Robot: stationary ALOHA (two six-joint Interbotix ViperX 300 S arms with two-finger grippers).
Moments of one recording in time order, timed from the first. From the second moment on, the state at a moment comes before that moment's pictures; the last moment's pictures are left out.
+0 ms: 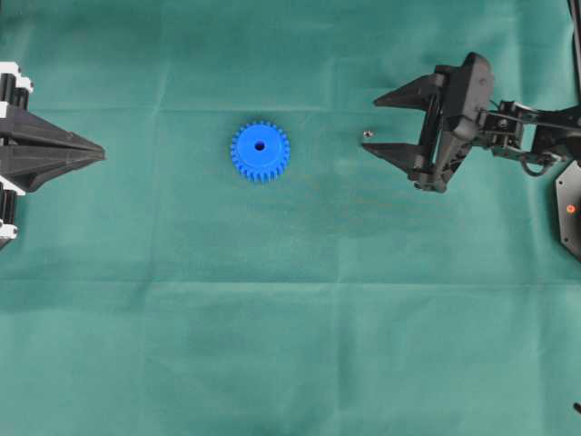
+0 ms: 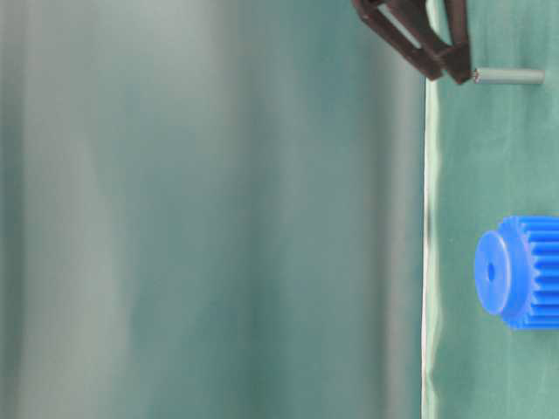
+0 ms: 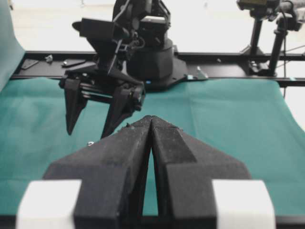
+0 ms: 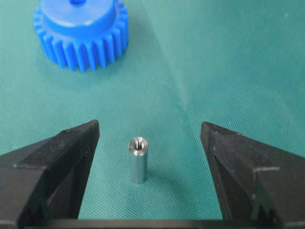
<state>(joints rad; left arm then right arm) 0.00 -0.96 1.17 0.01 -0.24 -0.01 -0.28 -0.01 1.14 0.02 -0.69 -0.05</state>
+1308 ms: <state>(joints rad) 0.00 -0.96 1.17 0.01 -0.23 -0.01 -0.27 0.07 1.11 0.02 -0.70 -0.04</state>
